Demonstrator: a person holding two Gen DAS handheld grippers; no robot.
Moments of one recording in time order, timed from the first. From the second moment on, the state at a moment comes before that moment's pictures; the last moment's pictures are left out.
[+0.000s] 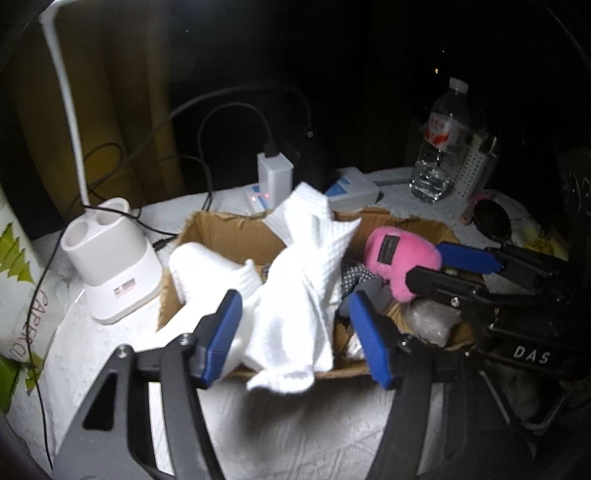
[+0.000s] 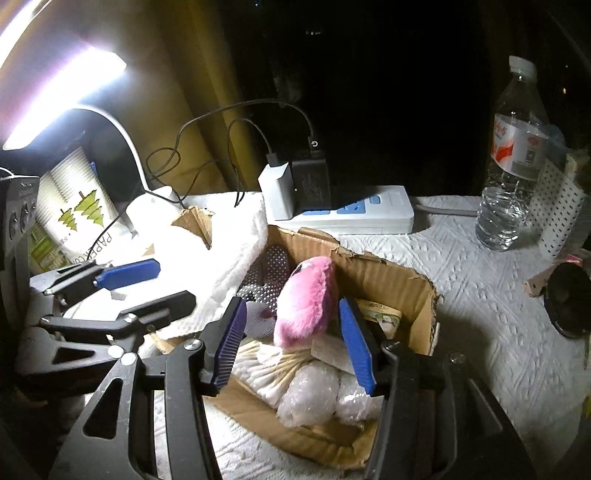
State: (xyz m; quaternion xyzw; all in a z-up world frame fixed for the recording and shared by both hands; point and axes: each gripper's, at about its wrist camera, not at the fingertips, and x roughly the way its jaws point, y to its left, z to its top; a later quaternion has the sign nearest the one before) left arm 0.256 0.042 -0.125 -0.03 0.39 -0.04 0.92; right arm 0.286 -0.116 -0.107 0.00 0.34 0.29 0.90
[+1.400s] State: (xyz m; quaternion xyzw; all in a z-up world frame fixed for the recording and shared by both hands) left arm 0.090 0.032 -0.001 -0.05 0.27 -0.03 0.96; right arm 0.122 -0.159 -0.011 -0.02 0.24 0.26 0.94
